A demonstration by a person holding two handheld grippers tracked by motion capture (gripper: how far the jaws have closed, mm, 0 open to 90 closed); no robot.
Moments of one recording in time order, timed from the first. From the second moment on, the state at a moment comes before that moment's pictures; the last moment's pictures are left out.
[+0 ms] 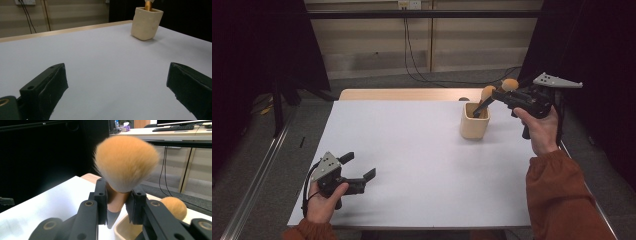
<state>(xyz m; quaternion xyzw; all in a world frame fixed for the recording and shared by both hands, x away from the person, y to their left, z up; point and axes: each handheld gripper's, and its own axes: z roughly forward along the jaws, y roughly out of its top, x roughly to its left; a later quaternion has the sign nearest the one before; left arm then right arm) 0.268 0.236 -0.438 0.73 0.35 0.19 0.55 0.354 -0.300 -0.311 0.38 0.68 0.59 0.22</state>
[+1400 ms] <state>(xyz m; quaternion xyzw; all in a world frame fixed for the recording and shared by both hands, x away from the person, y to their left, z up) 0.267 0.238 -0.436 0.73 0.35 0.19 0.56 0.384 -0.296 -0.346 0.43 0.70 0.53 0.22</state>
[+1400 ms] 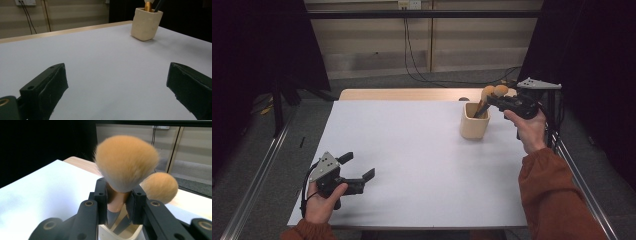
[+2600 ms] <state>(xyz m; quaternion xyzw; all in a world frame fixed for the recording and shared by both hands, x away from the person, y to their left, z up) 0.268 0.237 -0.437 0.74 0.34 0.20 0.55 0.399 -0.288 -0.384 0.44 0.71 0.51 0.20</state>
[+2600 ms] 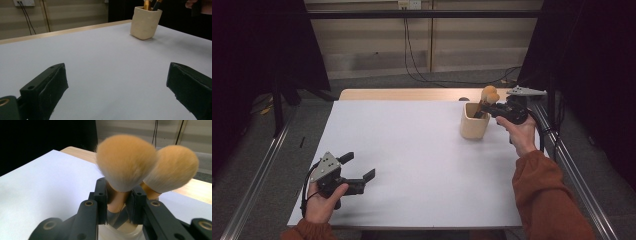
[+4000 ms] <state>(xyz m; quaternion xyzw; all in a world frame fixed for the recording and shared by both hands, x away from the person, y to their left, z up) 0.272 0.234 -0.438 0.74 0.34 0.19 0.55 0.393 -0.298 -0.414 0.47 0.69 0.51 0.22</state>
